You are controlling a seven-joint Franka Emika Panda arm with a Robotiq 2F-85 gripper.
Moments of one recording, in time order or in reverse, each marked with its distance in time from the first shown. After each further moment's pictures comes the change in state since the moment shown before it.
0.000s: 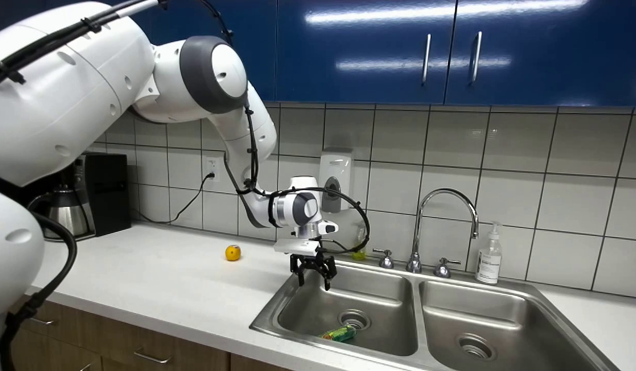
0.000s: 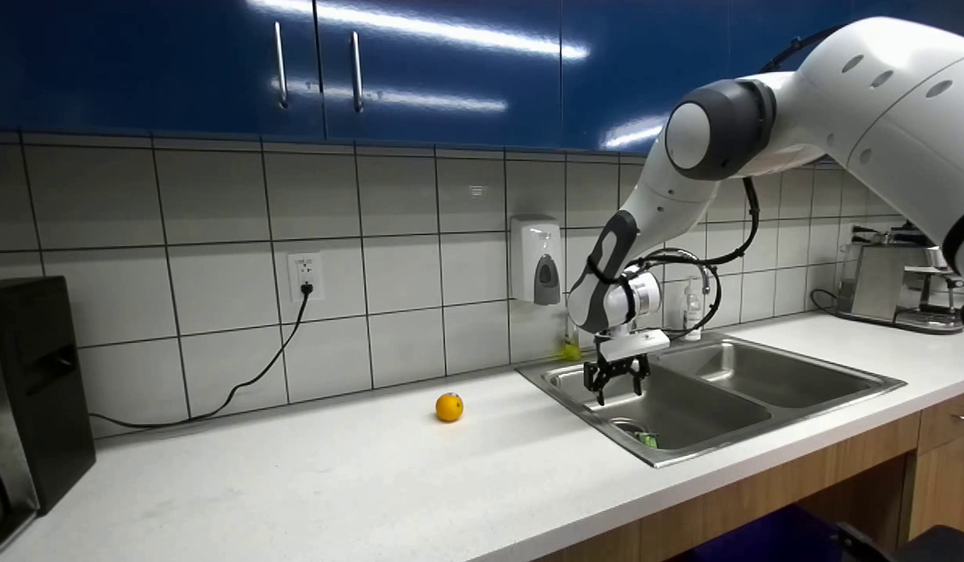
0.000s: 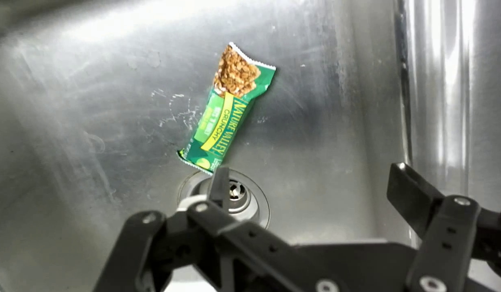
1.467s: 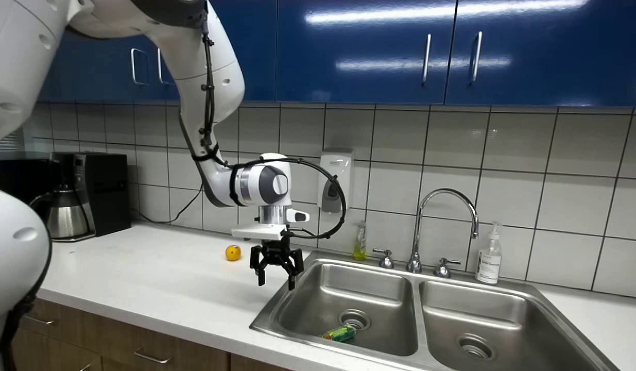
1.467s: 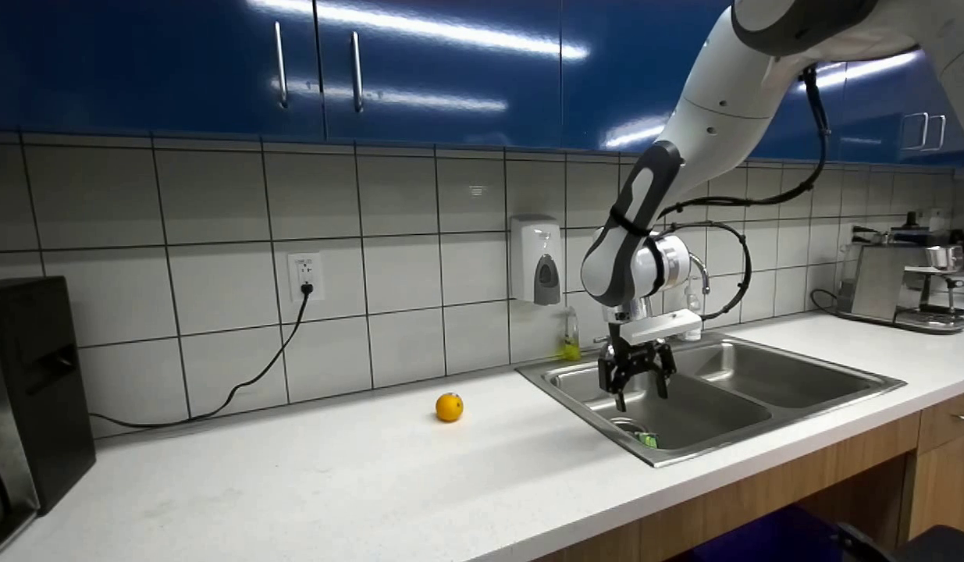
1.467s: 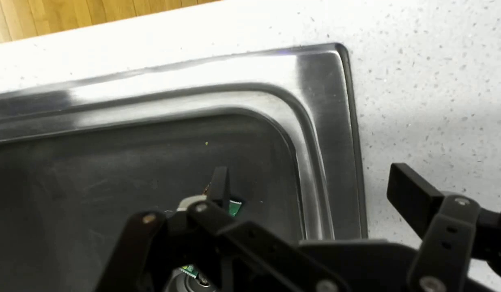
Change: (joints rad) arm 0.033 -0.406 0.054 -0.479 -0.080 -0.075 0.018
